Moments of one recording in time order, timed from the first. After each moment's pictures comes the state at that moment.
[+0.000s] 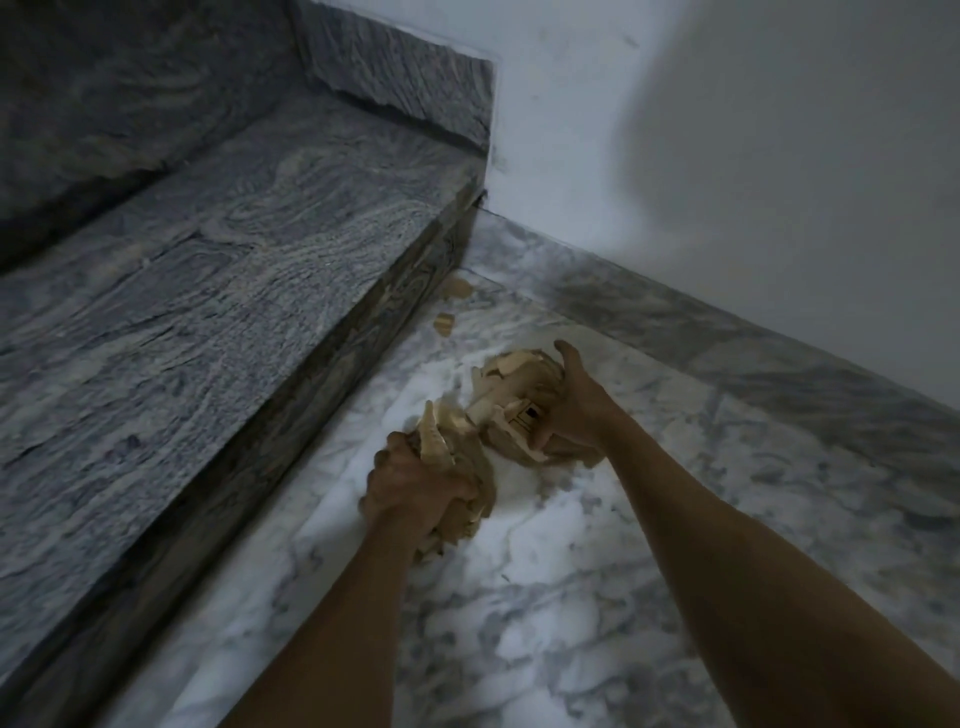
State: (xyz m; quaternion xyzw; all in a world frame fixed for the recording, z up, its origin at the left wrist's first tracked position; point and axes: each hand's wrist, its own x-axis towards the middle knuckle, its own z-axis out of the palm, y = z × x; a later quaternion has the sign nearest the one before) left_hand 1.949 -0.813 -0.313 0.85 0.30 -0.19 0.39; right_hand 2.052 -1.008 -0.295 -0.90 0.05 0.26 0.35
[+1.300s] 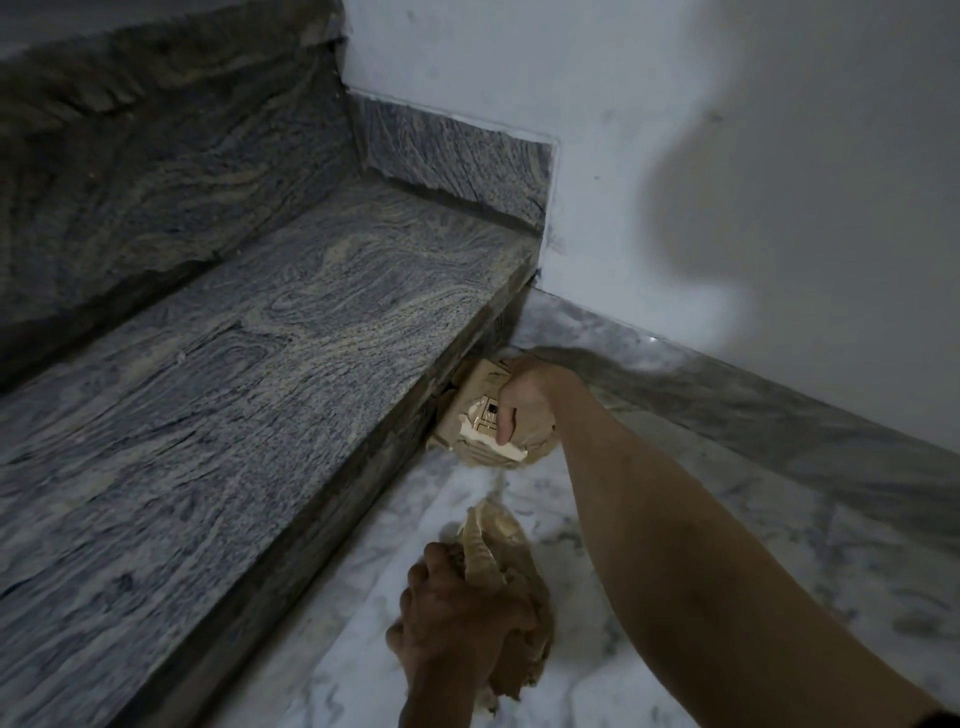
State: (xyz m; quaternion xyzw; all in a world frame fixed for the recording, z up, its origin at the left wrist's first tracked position) left_hand 1.963 -0.821 -0.328 0.83 0.37 -0.21 0.36; right_hand 2.188 -0.890 -0.274 -0.90 0.00 0.32 0.30
